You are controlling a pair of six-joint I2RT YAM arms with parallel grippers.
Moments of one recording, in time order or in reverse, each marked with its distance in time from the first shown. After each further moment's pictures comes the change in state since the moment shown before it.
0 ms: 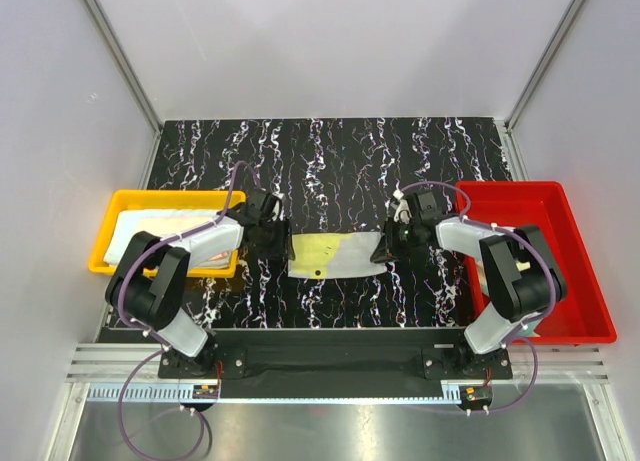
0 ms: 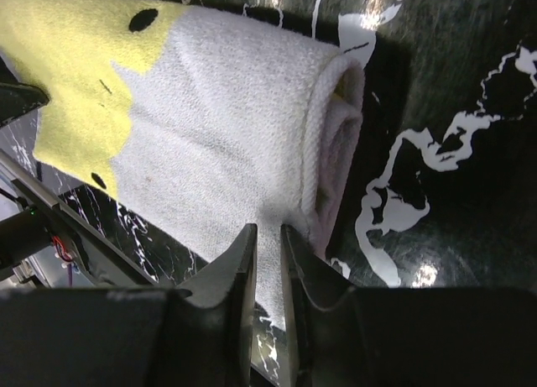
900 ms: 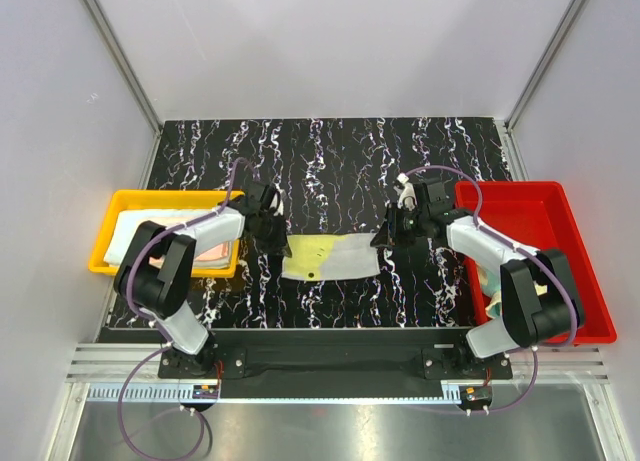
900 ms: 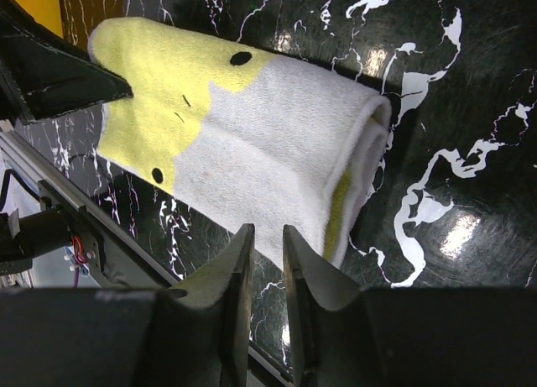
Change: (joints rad) left arm 0.047 0.078 0.040 0.032 0.133 -0.027; right arm 0.000 -0.161 0.051 -0.063 0.005 -0.027
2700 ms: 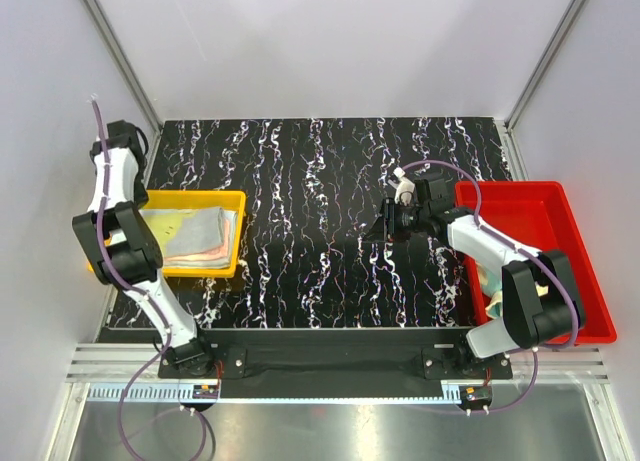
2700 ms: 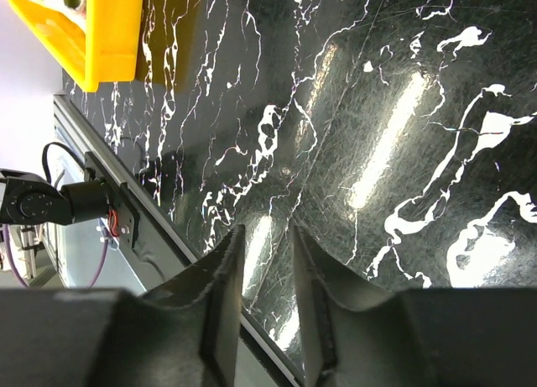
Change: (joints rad) left arm 0.753 0.223 0.750 -0.671 -0.855 0.377; right arm 0.000 -0.016 0.012 0.064 -0.146 -0.015
